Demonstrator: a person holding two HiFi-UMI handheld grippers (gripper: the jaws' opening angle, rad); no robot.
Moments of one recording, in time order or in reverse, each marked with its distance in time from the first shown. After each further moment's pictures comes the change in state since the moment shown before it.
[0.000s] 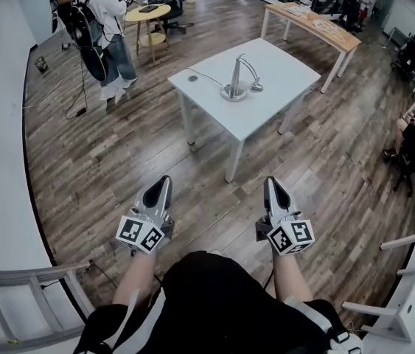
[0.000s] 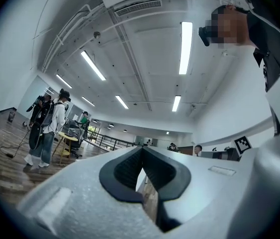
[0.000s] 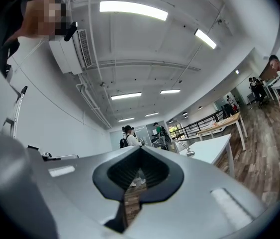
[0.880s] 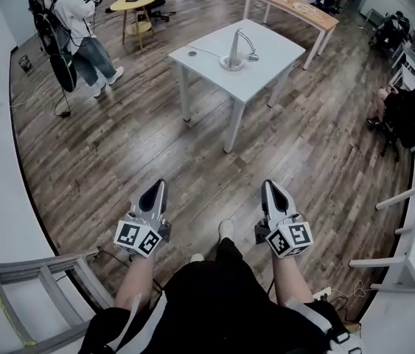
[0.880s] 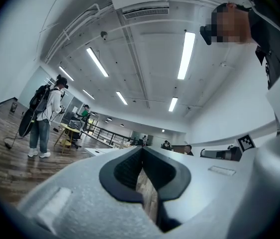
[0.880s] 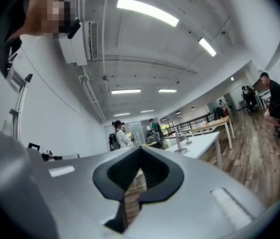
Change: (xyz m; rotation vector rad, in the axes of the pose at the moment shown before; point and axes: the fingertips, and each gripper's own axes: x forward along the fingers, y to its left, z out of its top) left arm -0.192 0.005 0.011 -0.076 0.055 -0.044; right arm -0.134 0.165 -0.042 -0.045 0.046 -0.107
